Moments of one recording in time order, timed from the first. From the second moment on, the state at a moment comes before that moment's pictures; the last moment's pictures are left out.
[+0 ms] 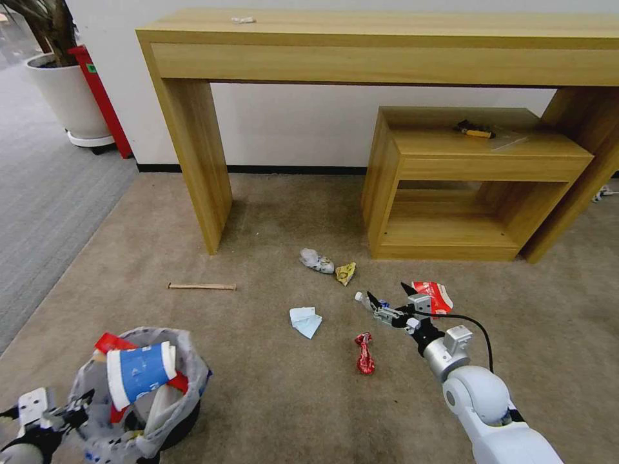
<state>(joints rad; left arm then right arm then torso) 1.76 -1.38 -1.25 -2.08 -0.64 0.74 0.12 -1.28 1.18 0.43 1.73 0.38 -0.07 -0.18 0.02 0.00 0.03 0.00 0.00</state>
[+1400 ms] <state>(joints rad) 1.77 -1.35 -1.32 -2.05 -0.68 0.74 0.17 -1.02 1.30 0.15 1.17 0.48 -0.32 -0.04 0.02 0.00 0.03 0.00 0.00</state>
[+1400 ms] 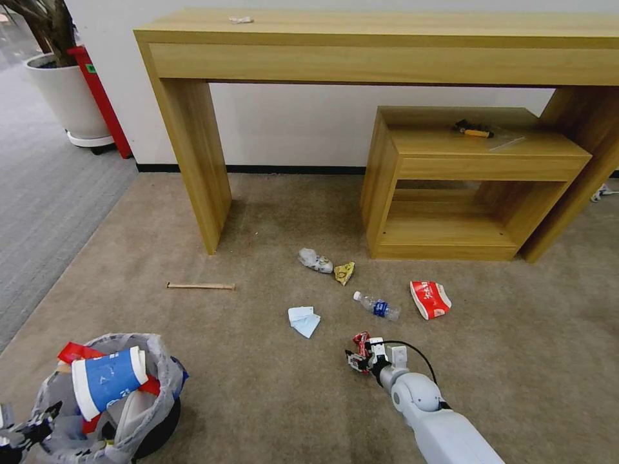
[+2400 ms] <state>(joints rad) 1.78 -1.34 -1.31 -2.08 -0.69 0.74 0.16 -1.01 1.25 0.20 1.37 0.43 -0.24 -0.15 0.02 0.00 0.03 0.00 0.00</state>
